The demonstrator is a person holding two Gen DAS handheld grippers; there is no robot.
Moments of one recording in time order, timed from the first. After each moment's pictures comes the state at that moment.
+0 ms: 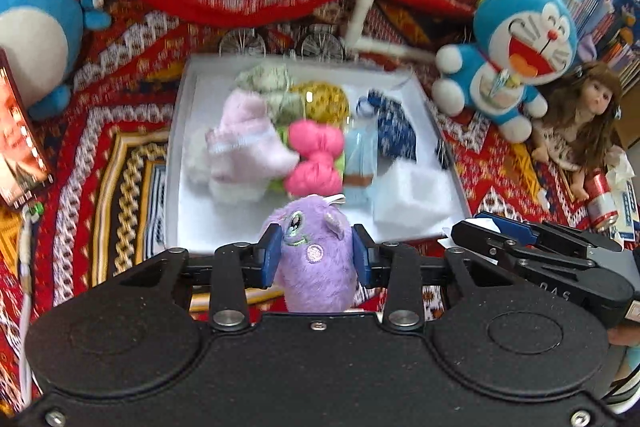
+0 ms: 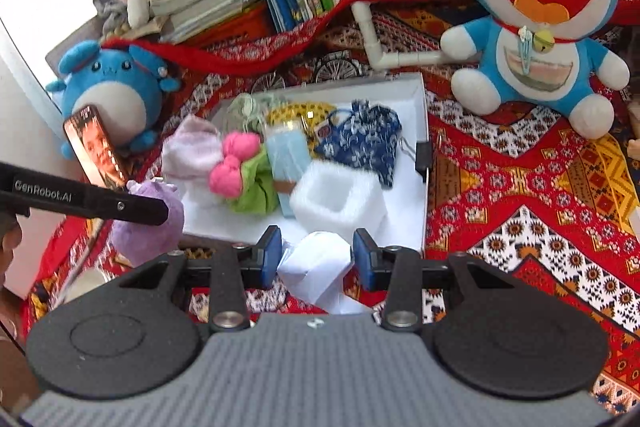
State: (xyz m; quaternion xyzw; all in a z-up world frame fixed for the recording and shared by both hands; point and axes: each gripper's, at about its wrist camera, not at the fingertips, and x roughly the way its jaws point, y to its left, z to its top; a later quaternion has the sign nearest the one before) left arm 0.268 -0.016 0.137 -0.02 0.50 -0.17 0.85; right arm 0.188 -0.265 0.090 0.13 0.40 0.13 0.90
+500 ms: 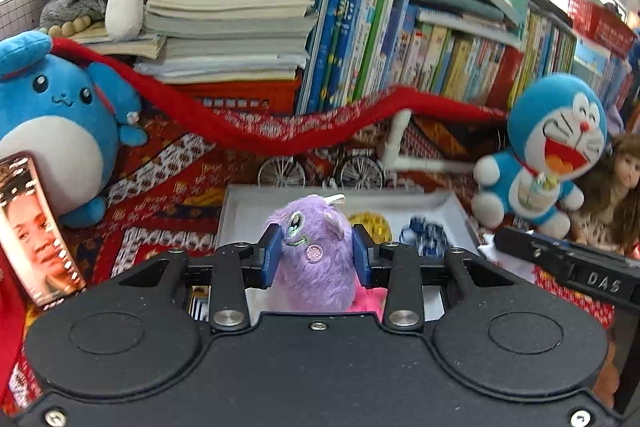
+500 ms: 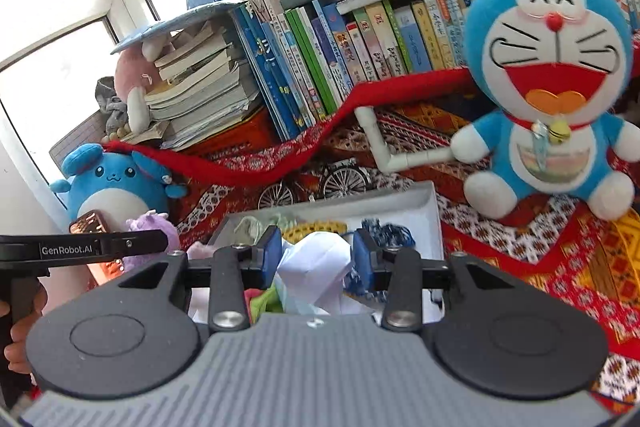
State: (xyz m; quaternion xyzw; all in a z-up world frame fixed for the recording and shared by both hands) left arm 0.305 -0.014 0.154 -0.02 0.35 -0.13 0.93; right arm 0.240 -0.273 0.105 0.18 0.28 0.12 0.93
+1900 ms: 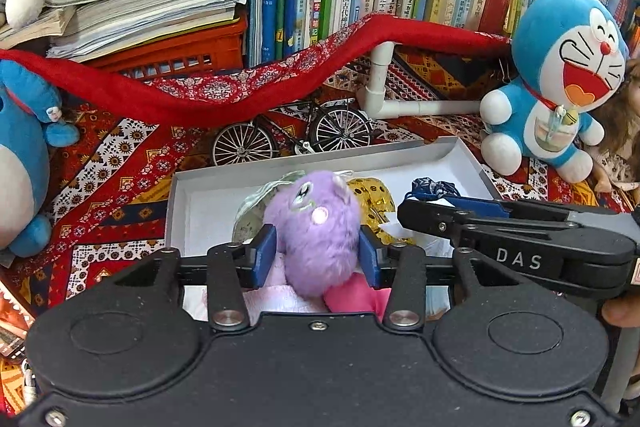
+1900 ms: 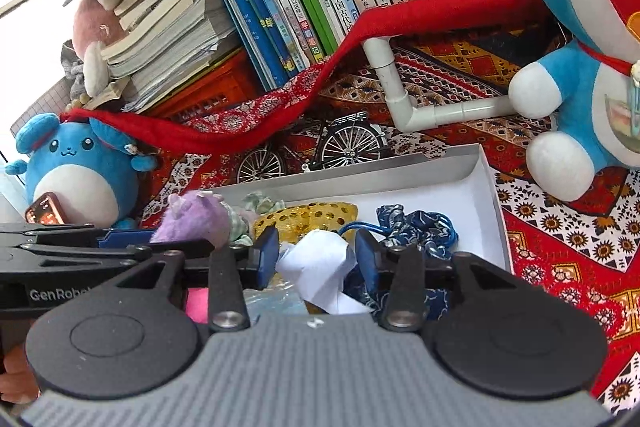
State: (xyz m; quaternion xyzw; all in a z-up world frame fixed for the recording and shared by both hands) left arm 0.357 -0.053 0.095 0.06 0.40 -0.18 0.90; right arm 0.310 -0.242 0.046 0.18 0.34 0.14 0.91
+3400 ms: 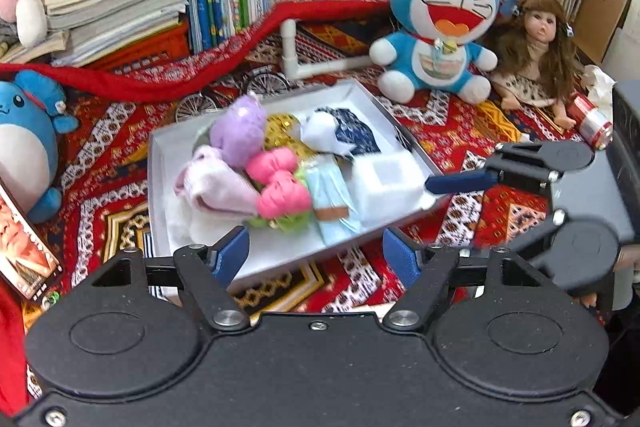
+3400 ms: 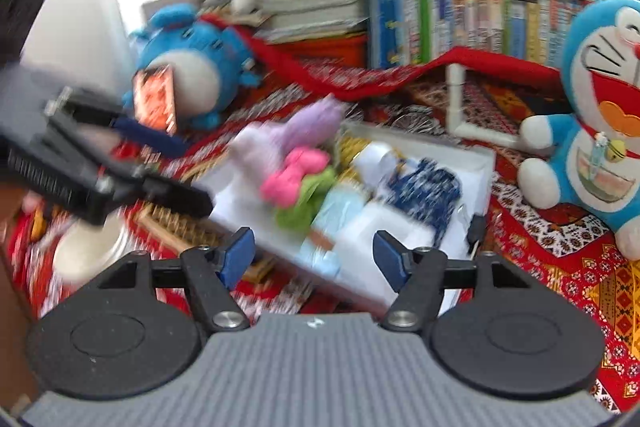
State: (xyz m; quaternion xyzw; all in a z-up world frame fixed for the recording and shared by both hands) left arm 0.210 -0.047 0.138 0.12 0.41 -0.25 0.87; right arm 0.167 -0.236 0.072 -0.03 0.31 0.27 0.91
